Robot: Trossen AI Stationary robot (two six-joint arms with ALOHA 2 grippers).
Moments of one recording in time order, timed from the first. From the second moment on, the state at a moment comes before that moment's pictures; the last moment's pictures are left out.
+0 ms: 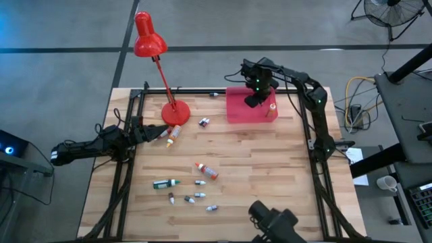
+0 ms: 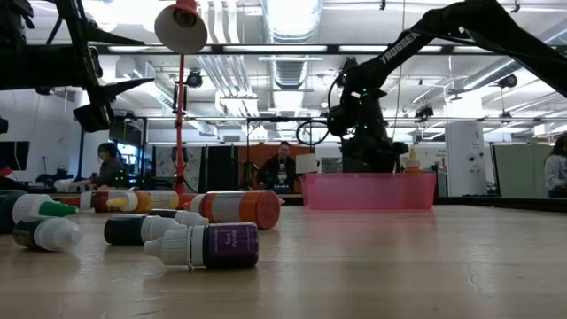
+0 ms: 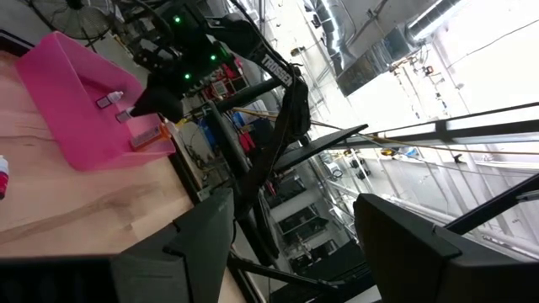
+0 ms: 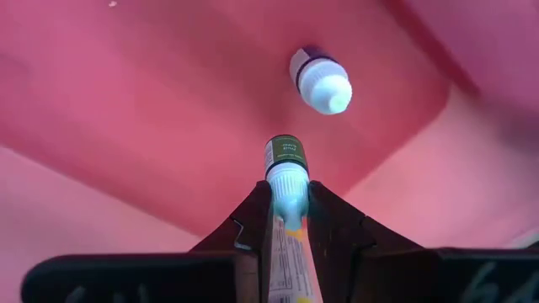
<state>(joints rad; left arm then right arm) 0.11 0.03 0.01 0.20 -0.18 -1.07 -0.81 2.17 1.78 -1.33 0.02 0.09</state>
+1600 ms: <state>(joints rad) 0.11 0.03 0.01 0.20 -0.18 -1.07 -0.84 2.09 1.88 -1.35 -0.11 -0.10</state>
